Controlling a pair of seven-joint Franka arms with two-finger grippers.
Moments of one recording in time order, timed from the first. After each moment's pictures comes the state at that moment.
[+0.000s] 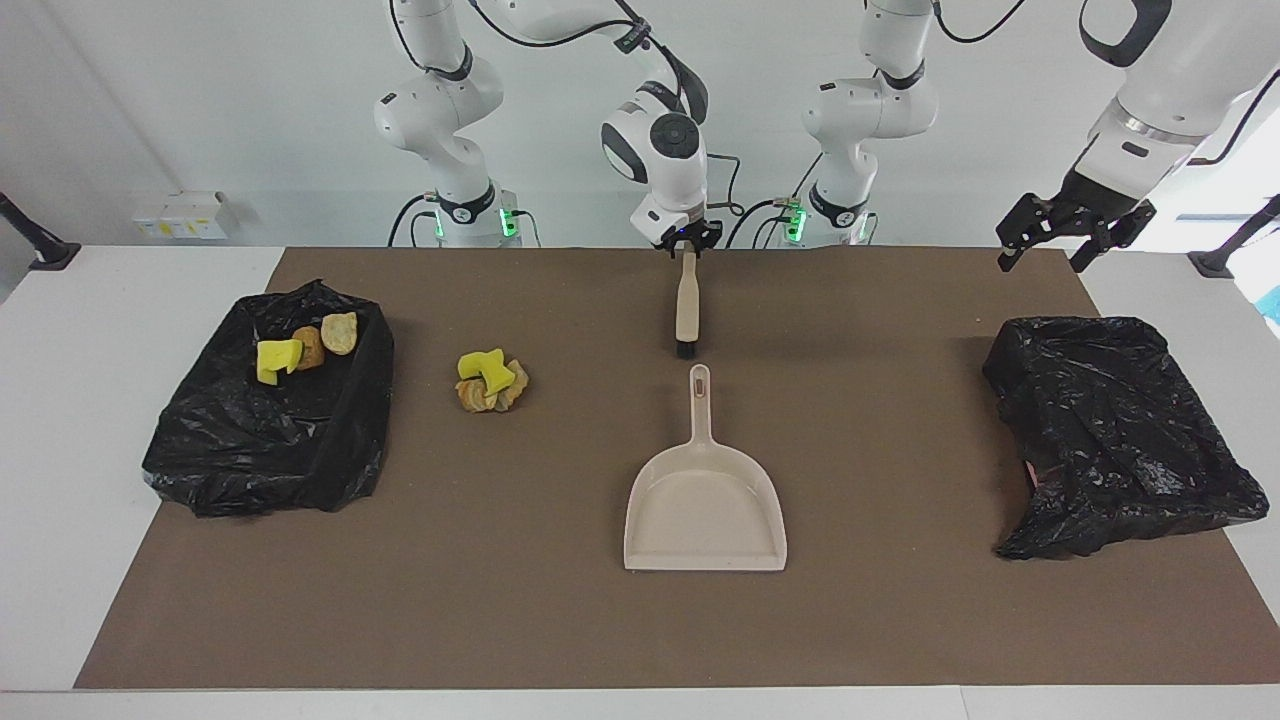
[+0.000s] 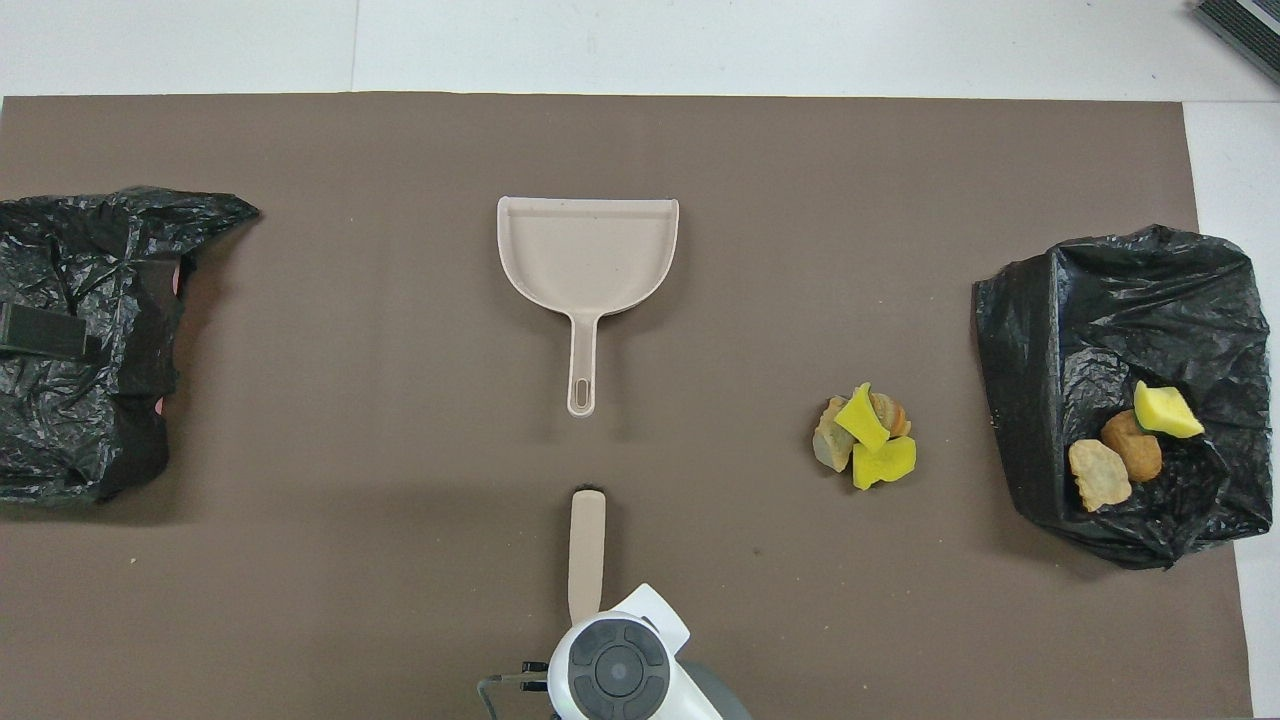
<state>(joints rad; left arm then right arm) -0.01 -0.06 0.03 -1.62 -0.03 1.57 0.08 0.74 0.07 0.25 -2.28 0.39 2.26 0.80</state>
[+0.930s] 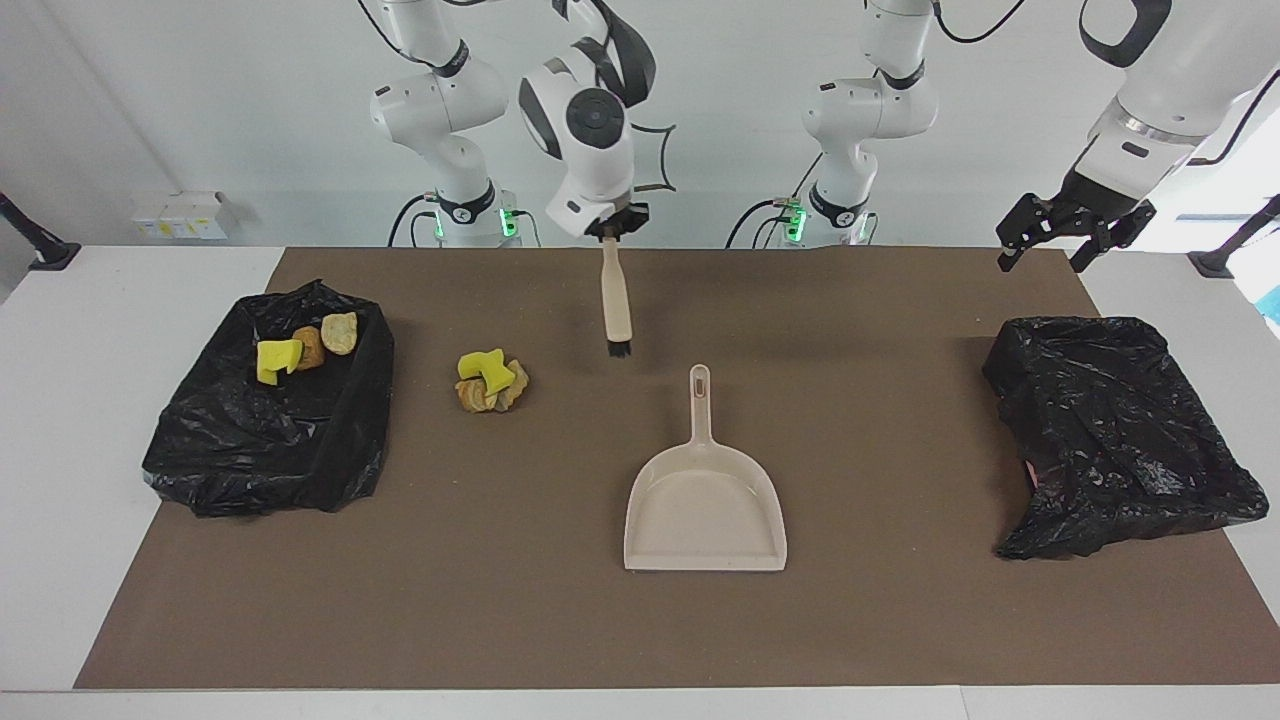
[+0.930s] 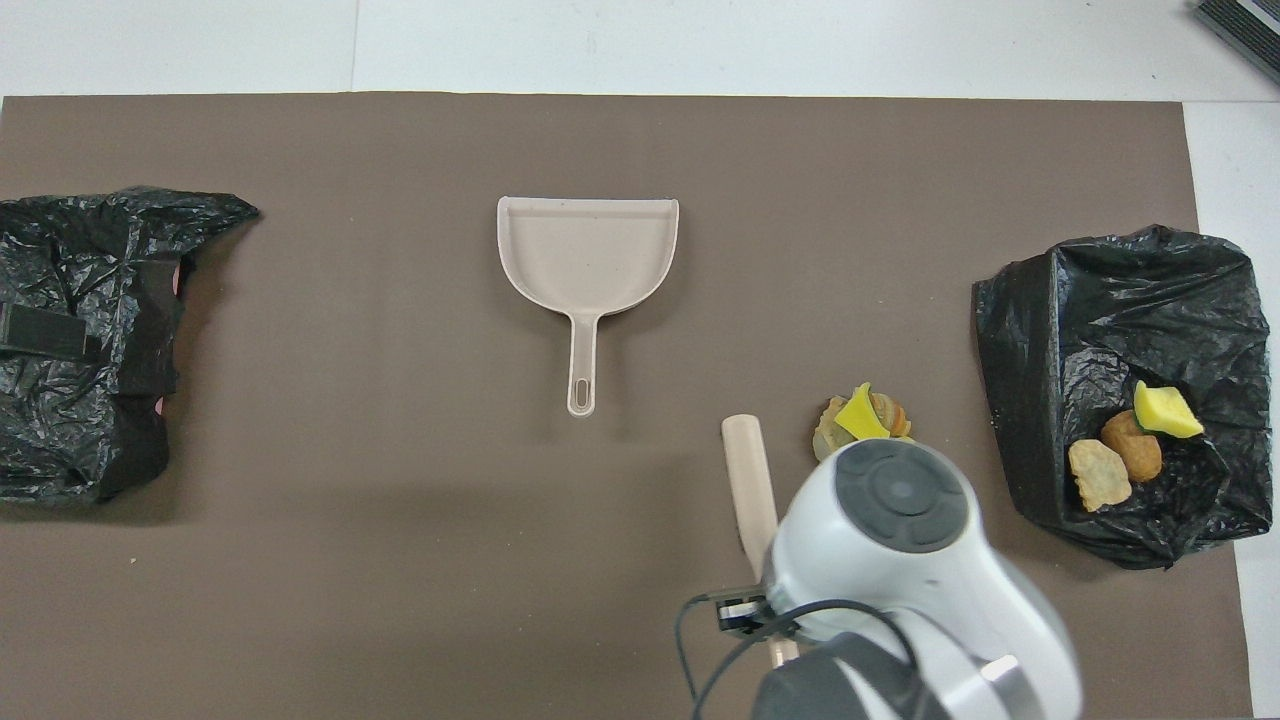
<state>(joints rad) -0.01 -0.06 0.03 -1.62 -0.03 1.57 0.08 0.28 -0.21 0.22 -2.17 0.25 1.62 0.37</state>
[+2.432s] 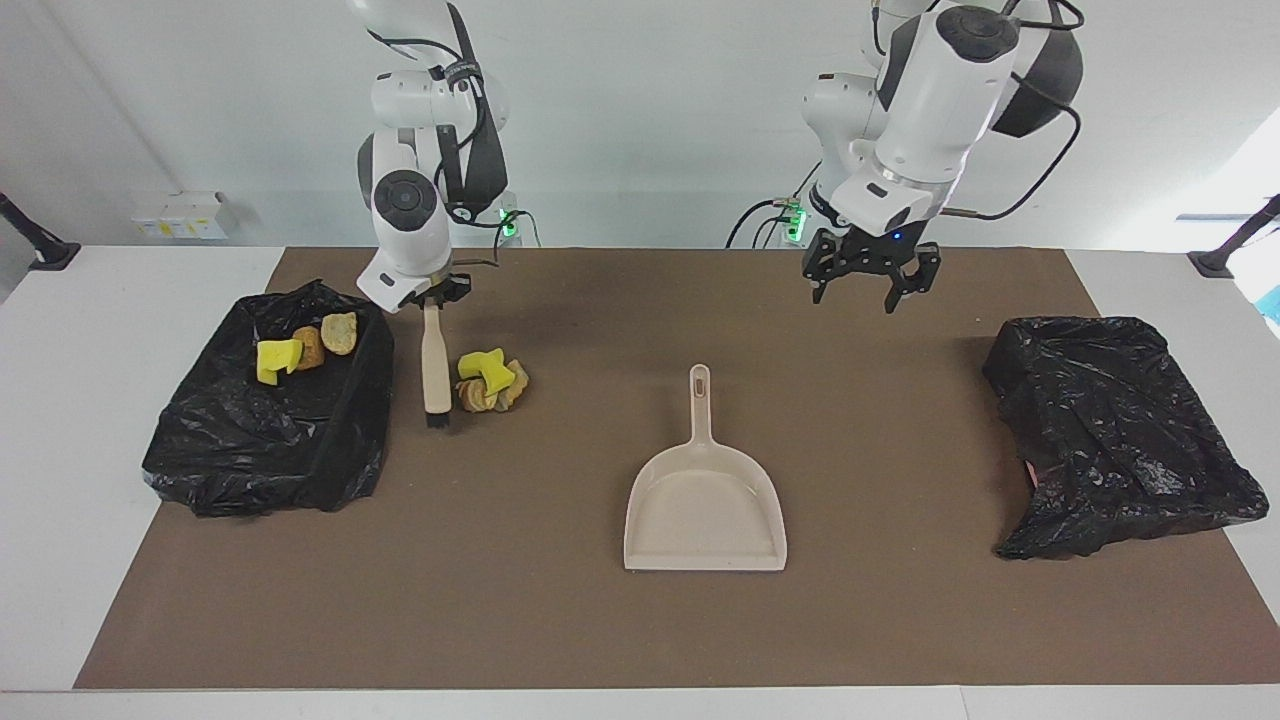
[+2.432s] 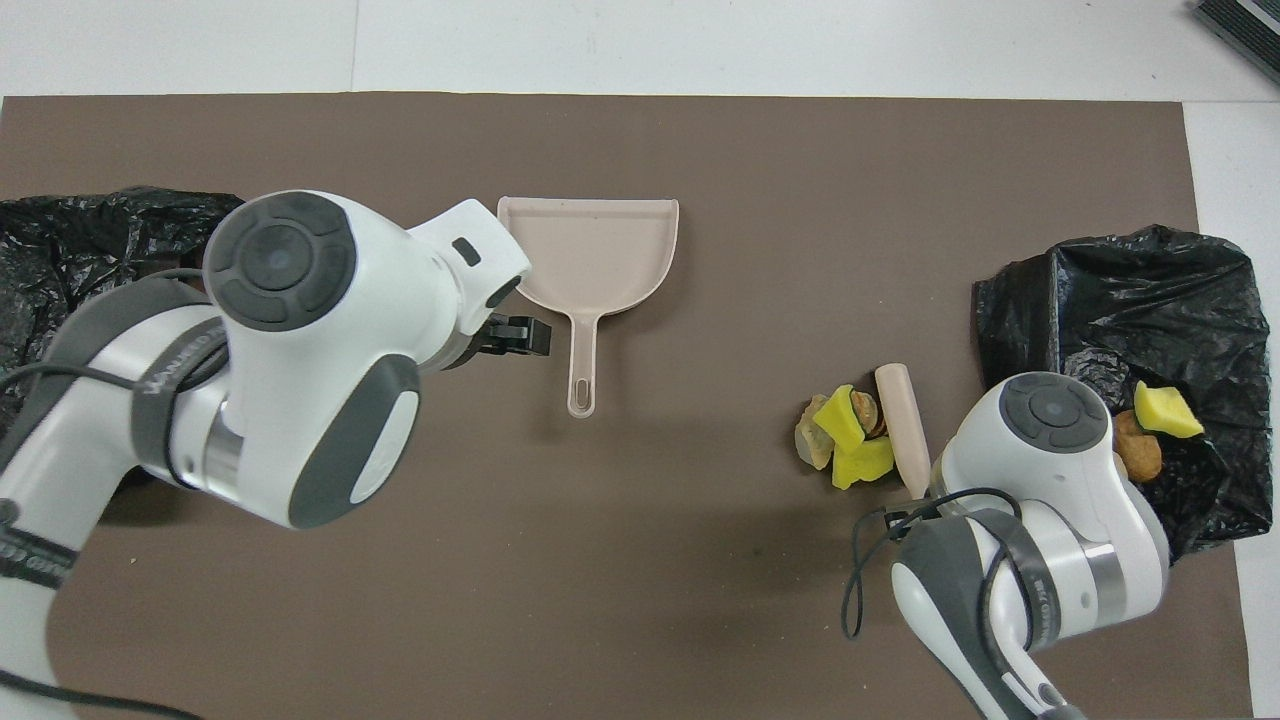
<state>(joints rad) -0.51 0.16 0.00 -1.75 -0.03 2.01 -0.33 -0.04 -0.10 0.24 -2.38 -0.02 1.90 0.12</state>
